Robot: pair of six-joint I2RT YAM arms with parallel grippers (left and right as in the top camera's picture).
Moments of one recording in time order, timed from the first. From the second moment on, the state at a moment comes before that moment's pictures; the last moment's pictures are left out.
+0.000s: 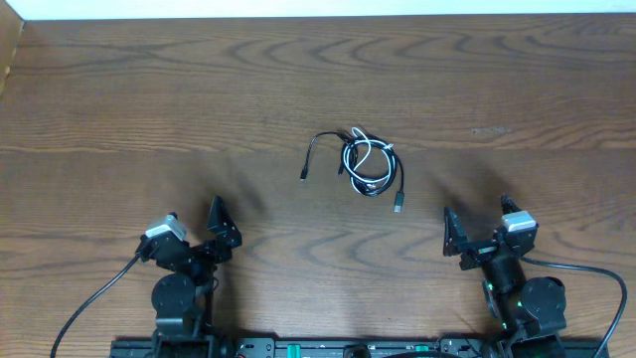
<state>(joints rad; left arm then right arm) -0.01 0.01 0.08 -0.26 -0.12 -0.43 0.20 0.02 0.01 -0.07 -0.05 0.12</state>
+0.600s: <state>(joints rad) -0.01 0.66 1.02 -0.98 -0.04 -0.37 0.20 0.34 0.47 -0.24 -0.13 0.12</state>
